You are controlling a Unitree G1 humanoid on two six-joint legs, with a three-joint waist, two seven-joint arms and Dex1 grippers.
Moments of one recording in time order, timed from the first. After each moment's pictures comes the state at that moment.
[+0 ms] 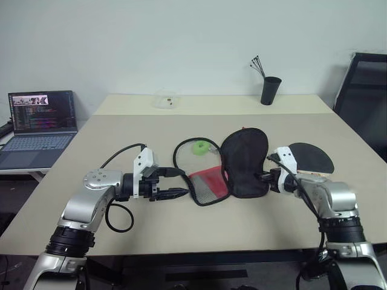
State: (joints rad) left arm -0.49 0.70 -0.04 0.04 -0.42 0.35 -1.23; right arm -0.65 -0.44 -0.09 0.13 0.33 1.05 0.52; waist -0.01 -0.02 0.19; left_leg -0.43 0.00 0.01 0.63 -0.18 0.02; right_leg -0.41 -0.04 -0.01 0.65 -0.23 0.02
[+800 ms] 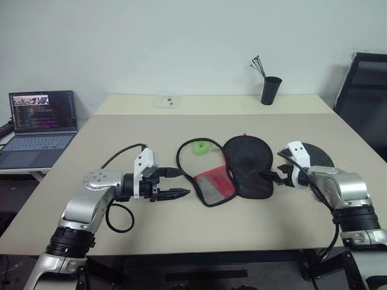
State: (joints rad) left arm -0.49 0.70 -0.03 0.04 -0.43 0.34 -1.25; right arm -0.66 -0.59 -0.06 0.18 0.30 0.95 0.59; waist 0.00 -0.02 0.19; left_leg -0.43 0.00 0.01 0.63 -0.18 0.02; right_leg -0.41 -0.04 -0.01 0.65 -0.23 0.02
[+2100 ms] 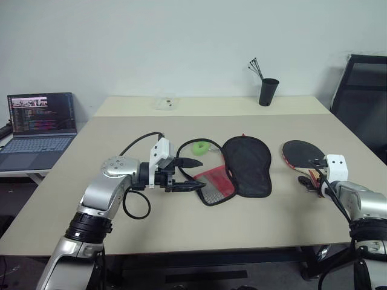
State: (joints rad) left arm -0.62 0.63 -0.10 0.04 -0.41 0.32 -1.25; right arm -0.59 -0.59 -0.25 0.48 0.21 0.73 0.32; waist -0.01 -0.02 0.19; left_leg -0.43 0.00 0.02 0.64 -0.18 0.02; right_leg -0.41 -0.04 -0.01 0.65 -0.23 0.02
